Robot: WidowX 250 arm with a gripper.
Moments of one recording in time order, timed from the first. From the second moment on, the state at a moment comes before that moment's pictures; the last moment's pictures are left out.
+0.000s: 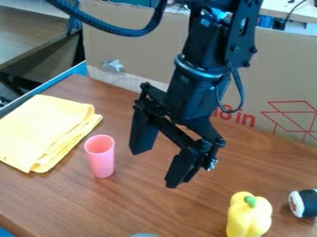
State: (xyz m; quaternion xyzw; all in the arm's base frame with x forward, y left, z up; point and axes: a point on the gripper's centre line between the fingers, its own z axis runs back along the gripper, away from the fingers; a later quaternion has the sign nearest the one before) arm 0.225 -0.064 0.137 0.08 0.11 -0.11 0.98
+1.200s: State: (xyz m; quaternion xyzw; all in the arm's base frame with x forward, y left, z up) arm 0.269 -0.140 0.106 0.05 0.13 -0.21 0.97
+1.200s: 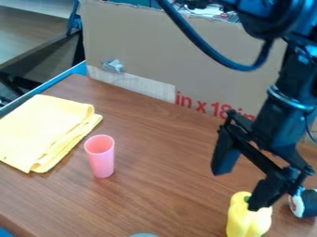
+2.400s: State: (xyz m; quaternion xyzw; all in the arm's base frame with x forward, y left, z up) arm 0.266 -0.150 0.080 0.06 0.17 -0.20 0.96
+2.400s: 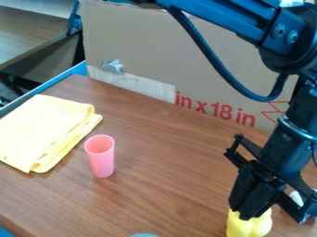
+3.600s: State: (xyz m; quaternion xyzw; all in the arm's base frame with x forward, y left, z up) arm 0.329 0.025 0.133 0.00 0.12 0.04 0.99
